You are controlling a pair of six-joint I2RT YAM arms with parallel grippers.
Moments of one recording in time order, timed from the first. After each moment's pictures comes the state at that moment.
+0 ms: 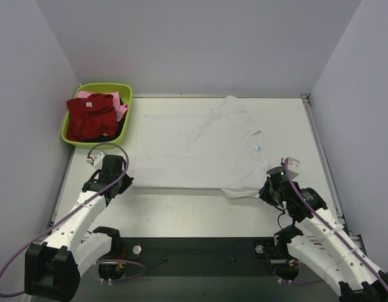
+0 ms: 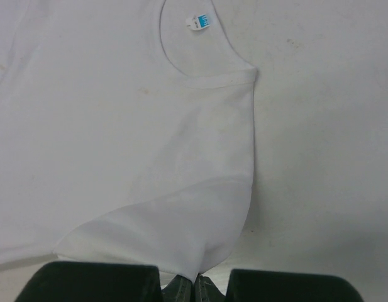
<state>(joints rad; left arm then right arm) -0.20 0.95 0.55 -0.51 -0.25 -0.93 0.48 0.69 0.60 -0.84 0.28 0.76</state>
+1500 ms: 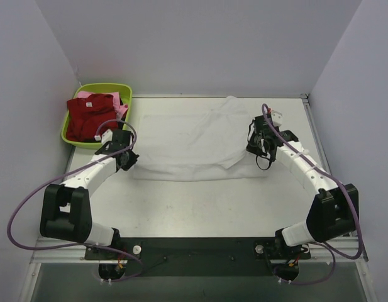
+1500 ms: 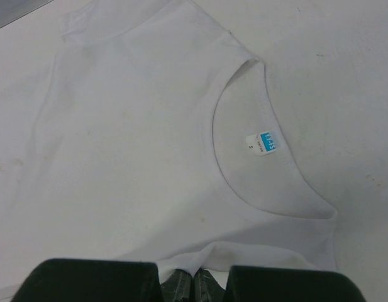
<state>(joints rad) -0.18 1.42 0.85 -0.41 -0.27 -0.94 0.30 1.42 1.09 -0.60 0.20 0.62</state>
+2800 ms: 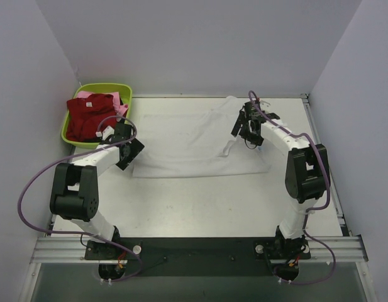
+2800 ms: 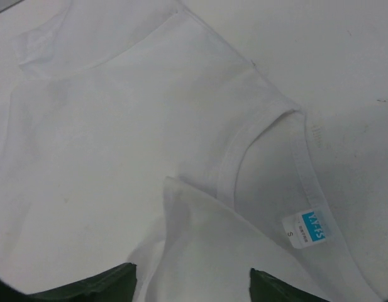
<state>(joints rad) -0.14 1.64 0.96 -0.33 -0.27 -0.97 0.25 1.86 1.38 -0.53 0.20 0.61</state>
